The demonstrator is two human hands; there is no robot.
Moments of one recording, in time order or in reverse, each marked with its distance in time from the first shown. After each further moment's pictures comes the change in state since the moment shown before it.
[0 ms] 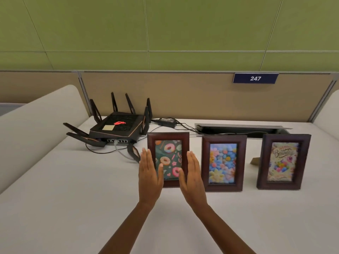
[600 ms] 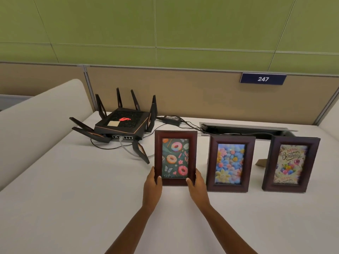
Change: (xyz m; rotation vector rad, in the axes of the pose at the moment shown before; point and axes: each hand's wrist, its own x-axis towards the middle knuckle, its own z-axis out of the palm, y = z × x) left_hand -0.016 -0.035 0.012 -0.265 -0.226 -0.433; right_hand -0.004 0.032 0.019 0.124 -0.216 0.496
